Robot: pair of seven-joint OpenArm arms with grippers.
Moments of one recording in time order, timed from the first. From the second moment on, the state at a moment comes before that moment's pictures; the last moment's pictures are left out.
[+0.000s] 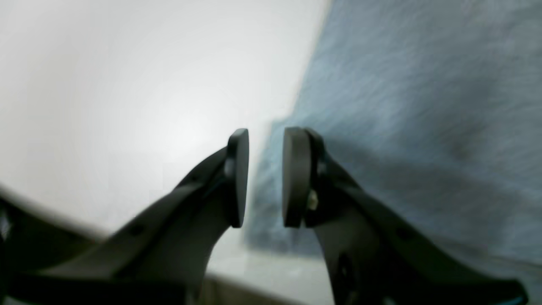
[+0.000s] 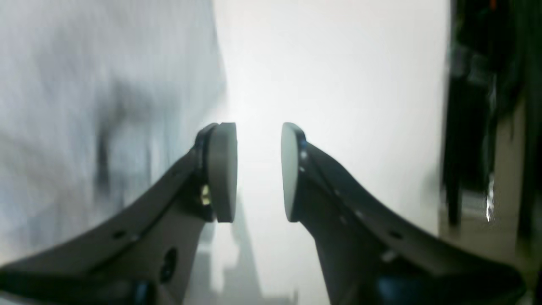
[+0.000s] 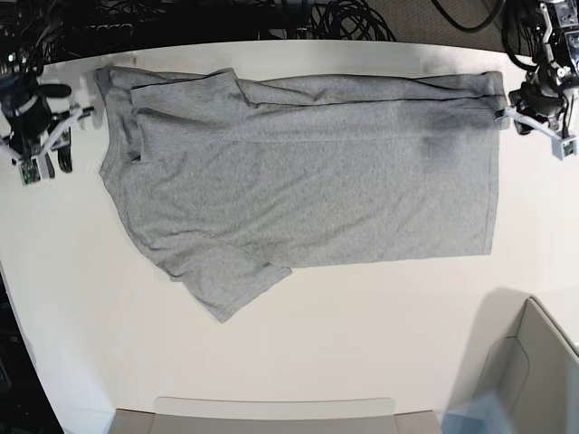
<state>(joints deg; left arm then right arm) 27.9 -27.4 -28.0 108.2 -34.0 4.0 58.7 -13.6 16.8 36.6 115.1 19.5 40.6 -56.3</state>
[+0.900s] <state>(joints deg) 21.7 -21.6 -24.4 108.1 -34.0 4.6 63.3 1.2 19.3 5.3 82.5 2.9 31.7 -48.3</state>
